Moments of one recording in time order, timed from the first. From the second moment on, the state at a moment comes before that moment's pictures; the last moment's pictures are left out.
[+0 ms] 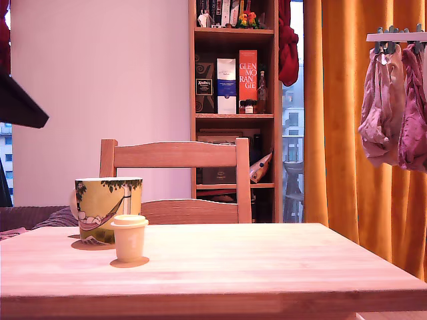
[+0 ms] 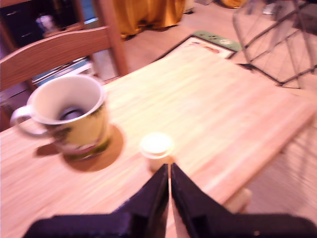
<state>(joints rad) -0.72 0.53 0.36 -0.31 -0.05 -0.09</state>
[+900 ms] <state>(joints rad) -0.72 0.53 0.36 -0.37 -0.08 -0.17</state>
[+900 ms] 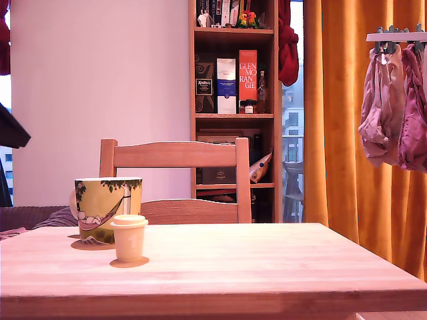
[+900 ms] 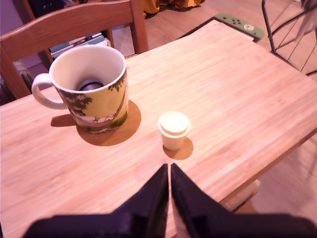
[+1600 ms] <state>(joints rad) -0.72 0.64 0.36 -0.20 -0.08 -0.17</state>
